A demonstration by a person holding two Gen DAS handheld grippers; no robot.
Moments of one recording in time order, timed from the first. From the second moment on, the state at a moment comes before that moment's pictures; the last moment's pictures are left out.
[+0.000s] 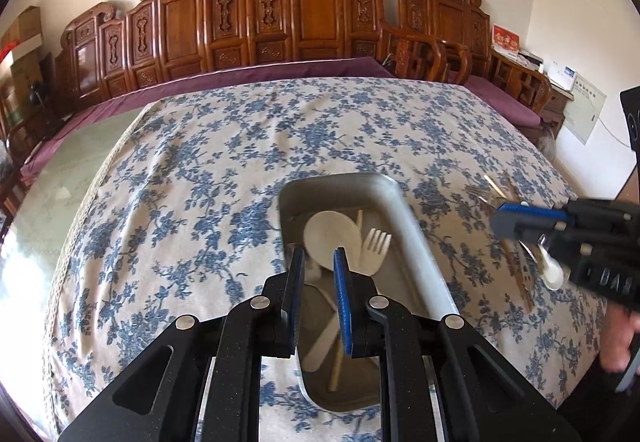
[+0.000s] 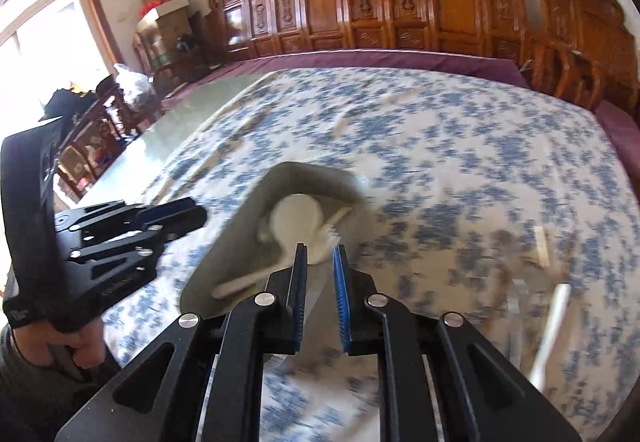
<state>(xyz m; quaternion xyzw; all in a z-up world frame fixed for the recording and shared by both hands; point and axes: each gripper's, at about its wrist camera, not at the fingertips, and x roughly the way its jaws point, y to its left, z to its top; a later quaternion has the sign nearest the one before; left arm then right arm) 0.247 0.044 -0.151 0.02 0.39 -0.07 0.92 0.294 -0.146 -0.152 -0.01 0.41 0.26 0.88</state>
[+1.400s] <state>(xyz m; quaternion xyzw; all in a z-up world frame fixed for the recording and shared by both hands) 0.224 -0.070 -0.178 0.06 0.39 -0.14 0.91 0.319 -0.297 -0.262 0.05 0.48 0.10 0.87</state>
